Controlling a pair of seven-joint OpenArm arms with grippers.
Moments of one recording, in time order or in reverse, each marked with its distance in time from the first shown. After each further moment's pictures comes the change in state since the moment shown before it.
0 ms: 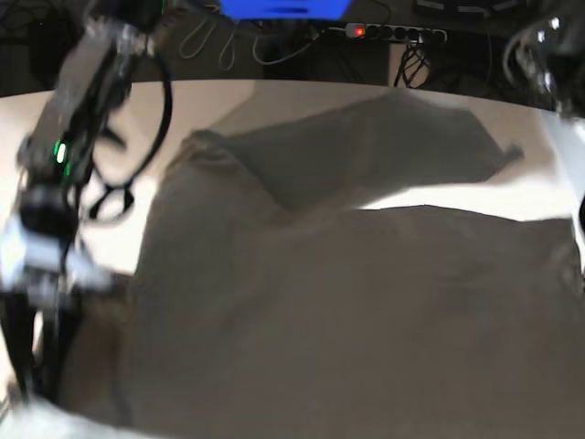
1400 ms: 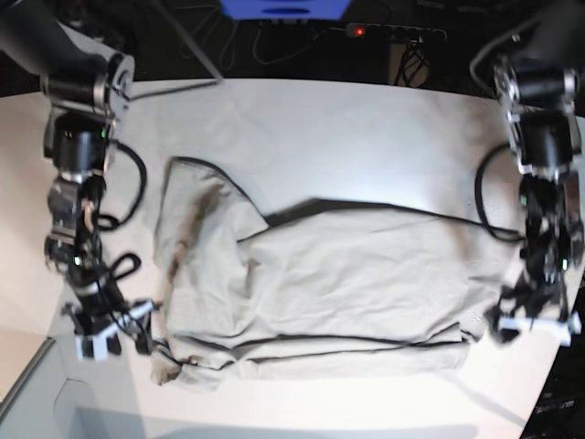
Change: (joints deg) left arm -0.1 6.2 19.3 -53.7 20.4 1.0 -10.9; right arm 19.5 16.9 -7.6 -59.4 0.1 0.0 -20.4
